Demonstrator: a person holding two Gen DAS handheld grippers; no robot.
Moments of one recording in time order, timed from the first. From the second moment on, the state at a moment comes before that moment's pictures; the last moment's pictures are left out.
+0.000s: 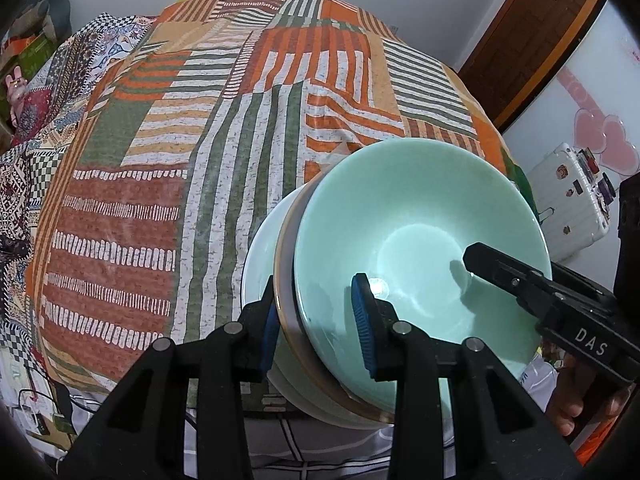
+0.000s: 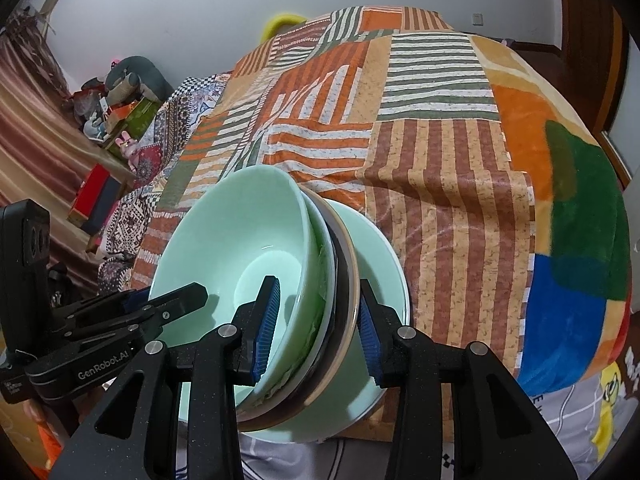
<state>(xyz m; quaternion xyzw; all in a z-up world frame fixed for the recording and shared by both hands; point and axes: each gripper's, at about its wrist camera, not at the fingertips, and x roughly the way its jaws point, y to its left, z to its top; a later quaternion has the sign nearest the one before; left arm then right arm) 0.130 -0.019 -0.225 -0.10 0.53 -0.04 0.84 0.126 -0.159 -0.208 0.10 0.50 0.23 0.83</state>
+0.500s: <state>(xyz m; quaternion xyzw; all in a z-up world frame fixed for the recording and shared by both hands) 0.119 -0.010 -0.202 -0.10 0.50 -0.03 0.86 0.120 -0.163 -0.205 0.09 0.50 0.23 0.83</state>
